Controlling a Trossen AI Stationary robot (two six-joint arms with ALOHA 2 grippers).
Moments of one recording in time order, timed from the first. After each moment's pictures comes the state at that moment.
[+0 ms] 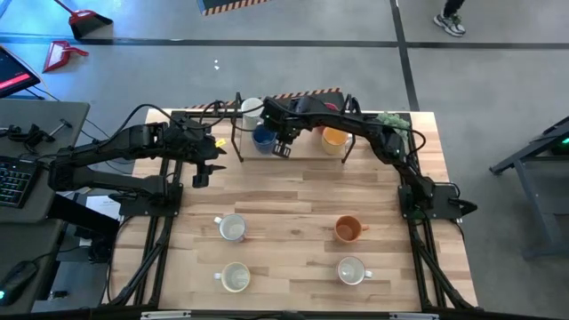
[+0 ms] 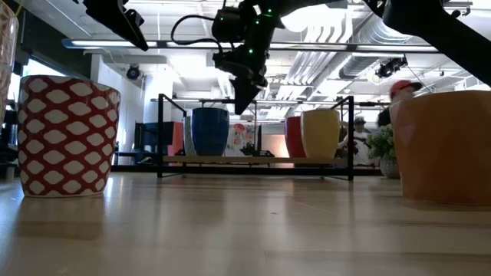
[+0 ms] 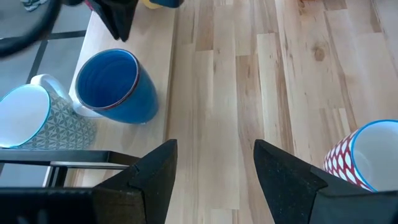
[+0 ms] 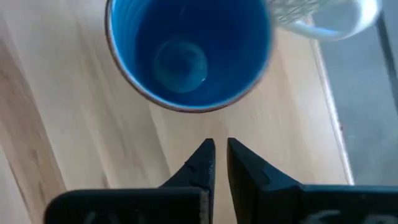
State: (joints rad) left arm 0.23 0.92 1.04 -0.94 -0.02 0.27; right arm -0.32 2.28 2.31 -1.21 0.14 -0.09
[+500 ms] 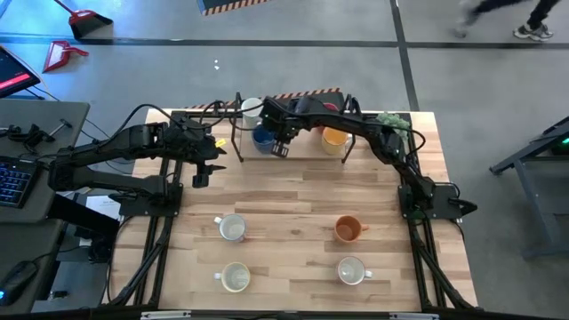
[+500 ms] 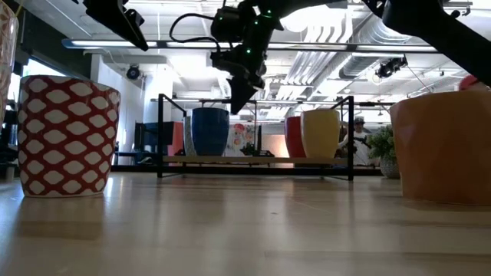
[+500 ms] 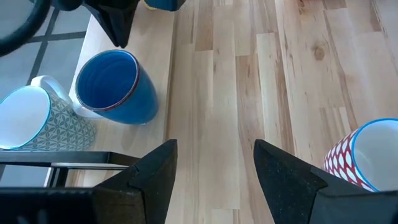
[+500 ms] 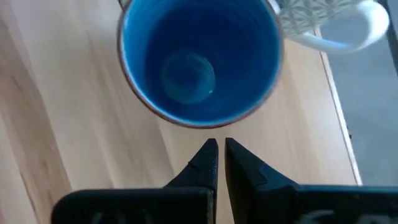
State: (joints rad) left arm 0.23 0.92 1.04 -0.94 -0.02 0.28; right arm -0.32 2.29 2.31 -1.17 0.11 -0.09
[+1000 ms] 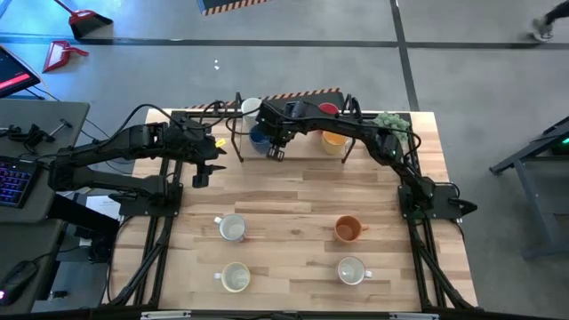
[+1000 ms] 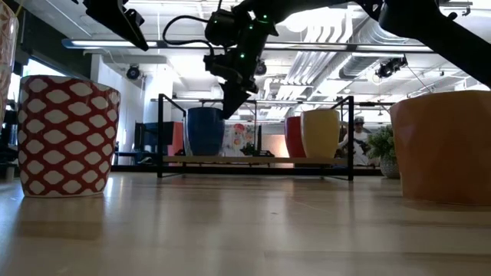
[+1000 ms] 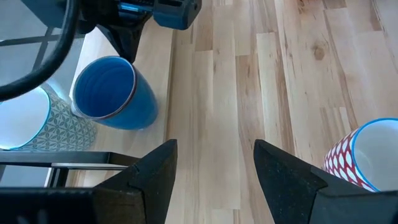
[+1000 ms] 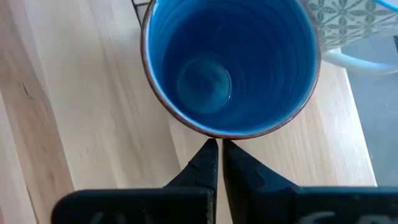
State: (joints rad) left arm 0.23 0.92 1.04 -0.94 -0.02 0.28; right arm -0.30 2.32 2.31 -1.11 0.10 -0.10
